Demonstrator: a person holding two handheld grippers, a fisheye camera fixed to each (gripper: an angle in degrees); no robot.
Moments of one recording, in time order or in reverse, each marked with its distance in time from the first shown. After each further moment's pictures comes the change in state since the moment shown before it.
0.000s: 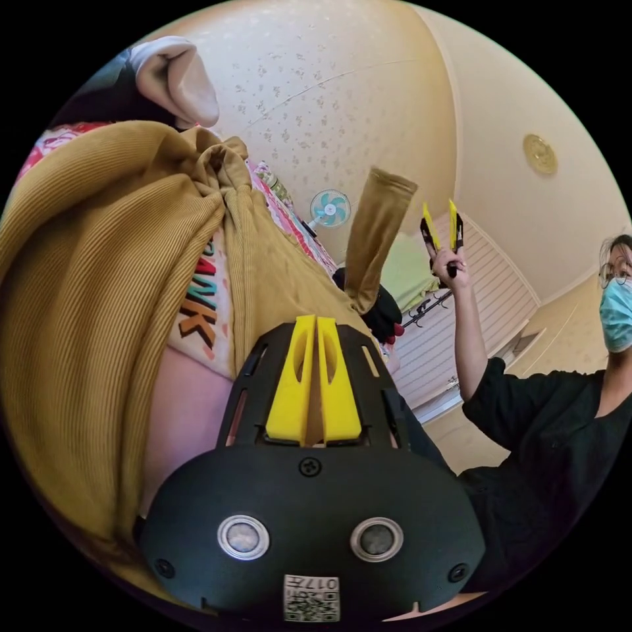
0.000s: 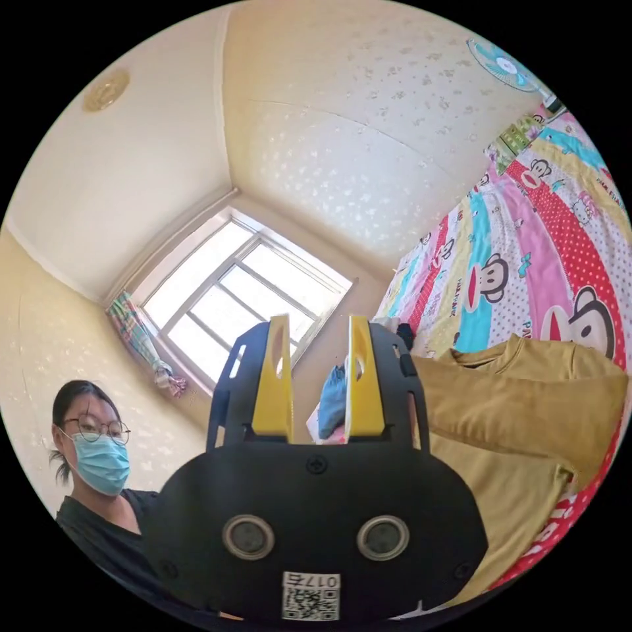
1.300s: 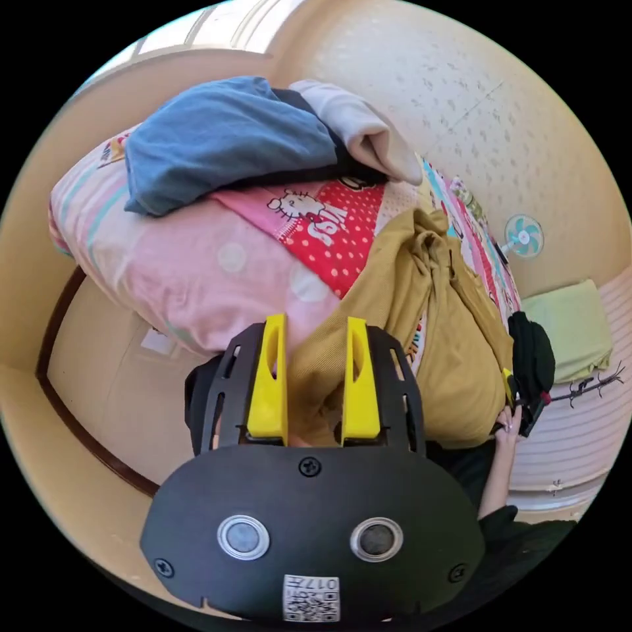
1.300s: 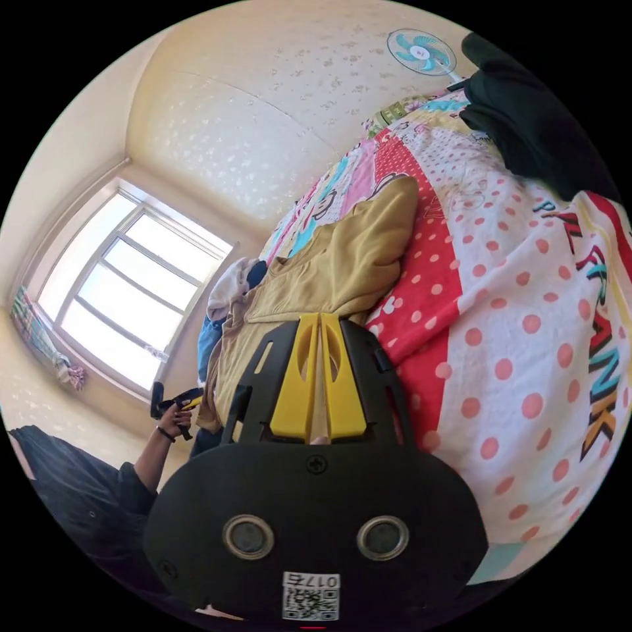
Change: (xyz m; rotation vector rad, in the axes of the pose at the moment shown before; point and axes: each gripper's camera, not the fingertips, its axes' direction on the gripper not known) left arm -0.035 -0.127 0.000 -0.150 -0.847 -0.350; right arm 0.238 0.236 -0.033 -0.131 0.348 0.122
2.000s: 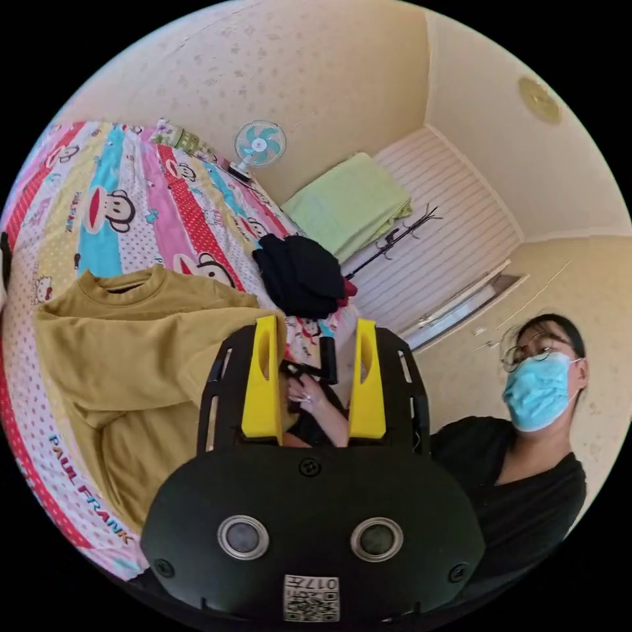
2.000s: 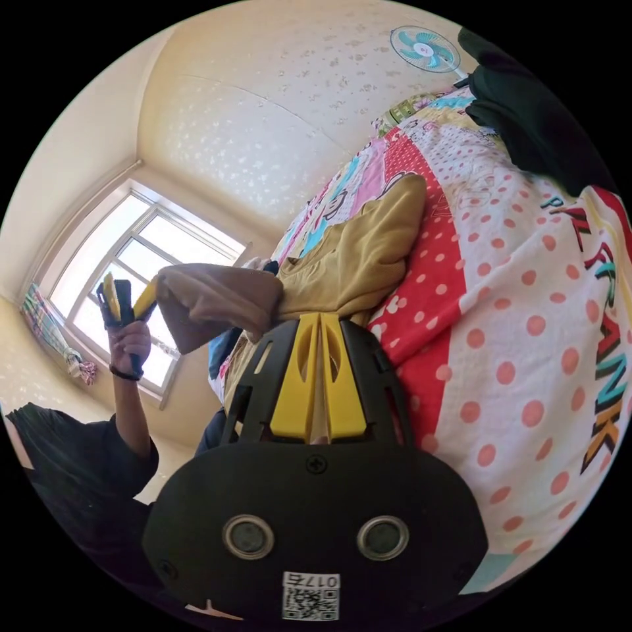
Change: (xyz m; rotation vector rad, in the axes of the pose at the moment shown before) left arm 0.362 0.045 -0.013 -0.120 0.616 0.756; right arm 0.013 0.004 -0.050 0.001 -0.016 -0.031
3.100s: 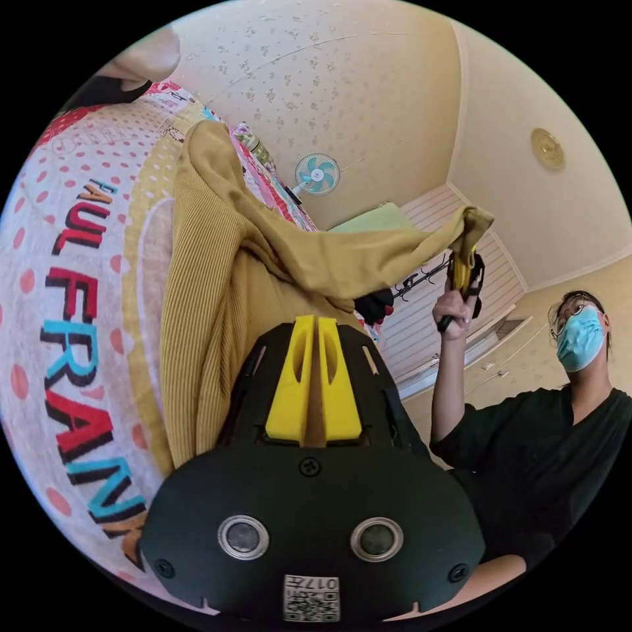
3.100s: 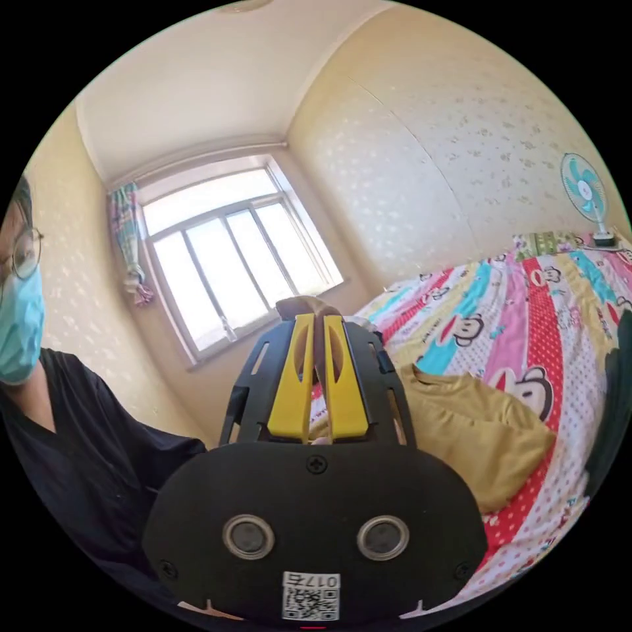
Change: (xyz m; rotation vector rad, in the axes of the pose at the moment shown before) left arm -0.174 0.246 -0.048 0.259 0.230 -0.219; right arm -0.264 -0.125 -0.120 0.176 -0.330 -0.560
